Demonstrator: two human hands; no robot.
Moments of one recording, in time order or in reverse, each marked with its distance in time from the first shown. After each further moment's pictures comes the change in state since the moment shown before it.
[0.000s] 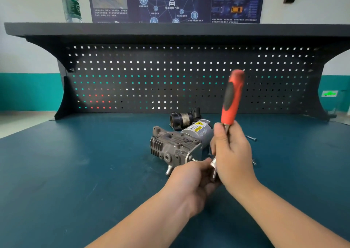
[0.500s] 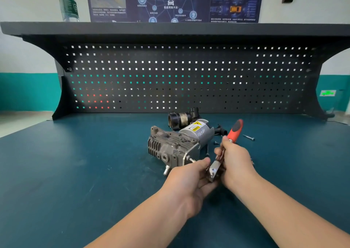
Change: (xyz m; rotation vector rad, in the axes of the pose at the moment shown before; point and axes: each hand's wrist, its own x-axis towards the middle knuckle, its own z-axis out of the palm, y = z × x) left_hand -0.002 -0.001 0.000 -0.014 0.058 0.013; right_hand 0.015 0.027 0.000 0.443 0.212 0.971
